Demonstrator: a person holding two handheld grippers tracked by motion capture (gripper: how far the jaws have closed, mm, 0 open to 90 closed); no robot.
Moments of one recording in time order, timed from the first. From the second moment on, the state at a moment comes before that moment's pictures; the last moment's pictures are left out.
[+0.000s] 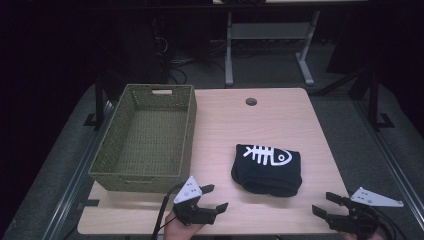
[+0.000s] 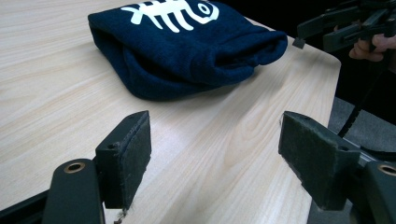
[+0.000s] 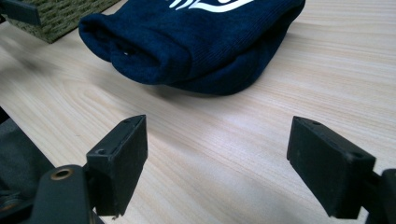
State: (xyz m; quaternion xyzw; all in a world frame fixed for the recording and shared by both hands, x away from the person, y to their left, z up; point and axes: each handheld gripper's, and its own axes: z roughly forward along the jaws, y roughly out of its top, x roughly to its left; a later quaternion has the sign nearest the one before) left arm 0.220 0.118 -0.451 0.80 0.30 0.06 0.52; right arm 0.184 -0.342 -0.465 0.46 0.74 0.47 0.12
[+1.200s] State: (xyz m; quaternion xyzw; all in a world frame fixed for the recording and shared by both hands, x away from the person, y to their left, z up) left arm 0.269 0.071 -0.432 0.79 0.29 0.06 0.53; right arm 0.236 -0.329 -0.430 0.45 0.74 0.49 0.11
